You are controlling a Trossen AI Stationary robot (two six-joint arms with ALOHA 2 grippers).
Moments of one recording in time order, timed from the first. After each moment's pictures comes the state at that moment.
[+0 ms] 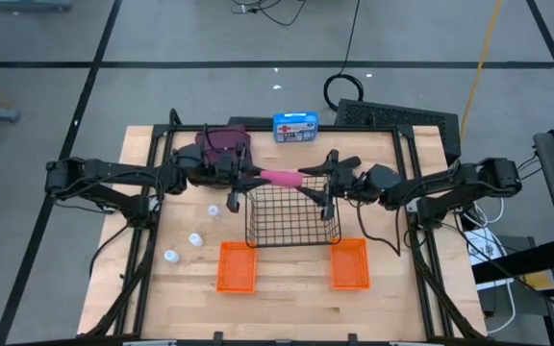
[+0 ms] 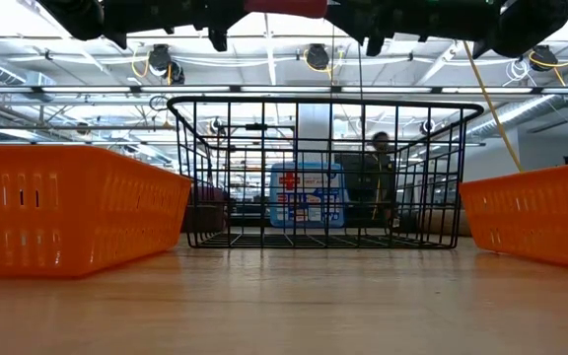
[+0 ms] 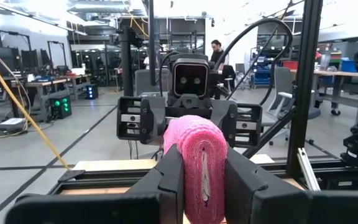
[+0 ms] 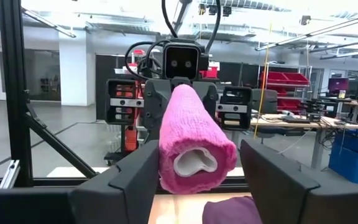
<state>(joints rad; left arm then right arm) 0.17 1.26 0.71 0.71 0.28 -0.01 -0.03 1.31 0.61 0.96 0.07 -0.06</state>
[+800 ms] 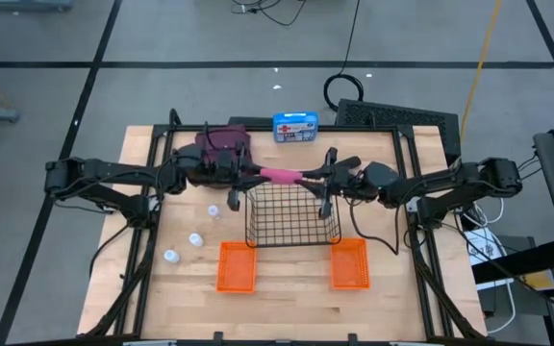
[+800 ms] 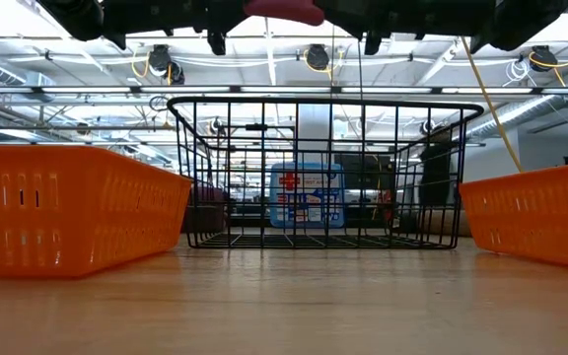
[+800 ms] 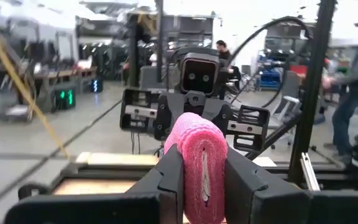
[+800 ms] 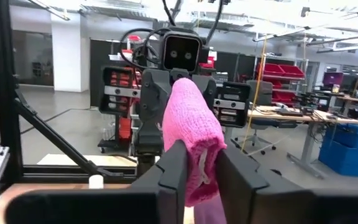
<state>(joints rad) 0.17 1.26 0.71 0.69 0.24 -0.07 -0.03 1.31 0.65 0.85 0.08 -0.09</state>
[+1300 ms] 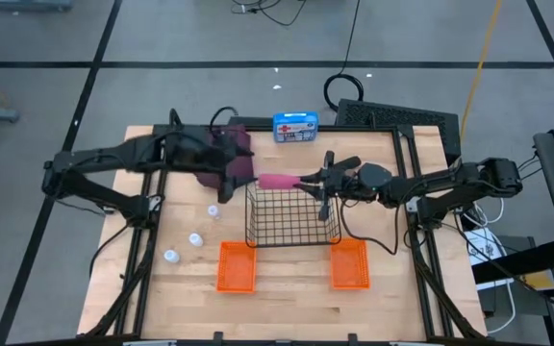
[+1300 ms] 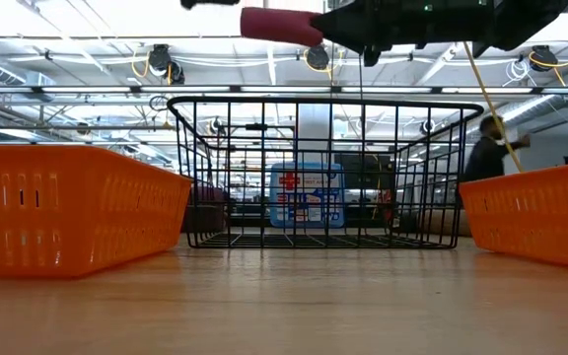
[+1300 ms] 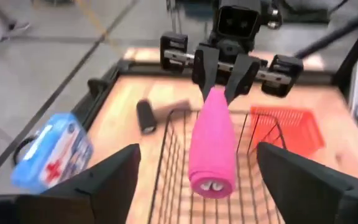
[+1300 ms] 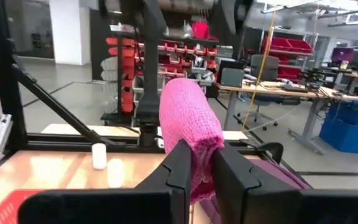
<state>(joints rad) 0.10 1.24 1.38 -0.59 -0.04 0.02 -0.03 1.30 0.65 0.73 0.07 -0.09</state>
